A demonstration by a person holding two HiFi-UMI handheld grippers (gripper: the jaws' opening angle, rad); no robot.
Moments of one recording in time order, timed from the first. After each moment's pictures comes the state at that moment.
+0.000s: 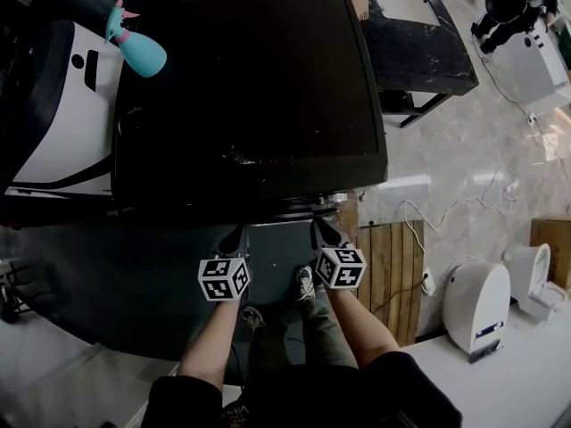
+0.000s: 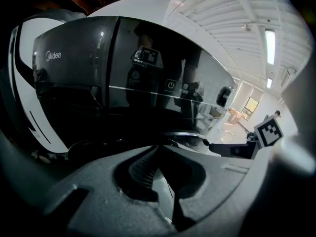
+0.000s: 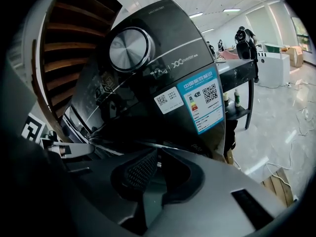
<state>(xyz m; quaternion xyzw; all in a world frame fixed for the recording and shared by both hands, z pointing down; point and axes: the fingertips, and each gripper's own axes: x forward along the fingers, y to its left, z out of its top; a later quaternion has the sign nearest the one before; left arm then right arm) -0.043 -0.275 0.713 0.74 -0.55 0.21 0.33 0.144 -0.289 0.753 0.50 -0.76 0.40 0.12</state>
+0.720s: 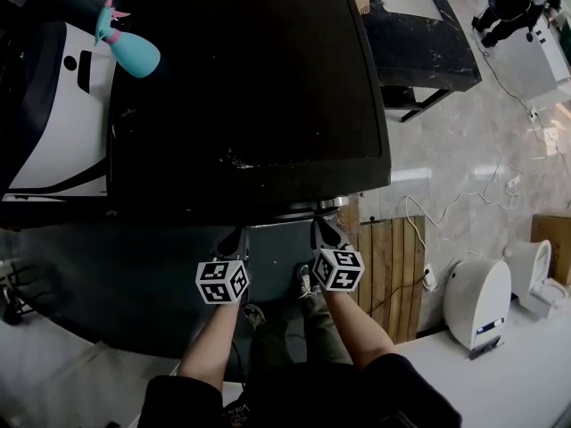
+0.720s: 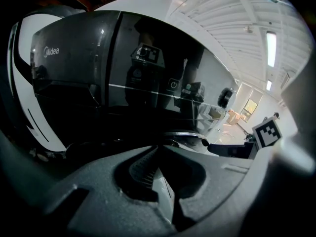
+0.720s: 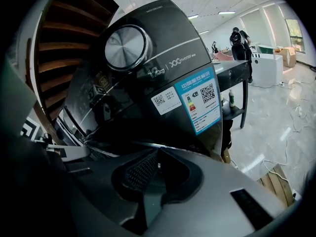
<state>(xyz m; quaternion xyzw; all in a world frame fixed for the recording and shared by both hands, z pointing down) -0.043 -0.280 0.715 0.73 -0.55 0.20 0.34 0.144 -0.297 0.753 0.53 -0.74 0.40 0.12</state>
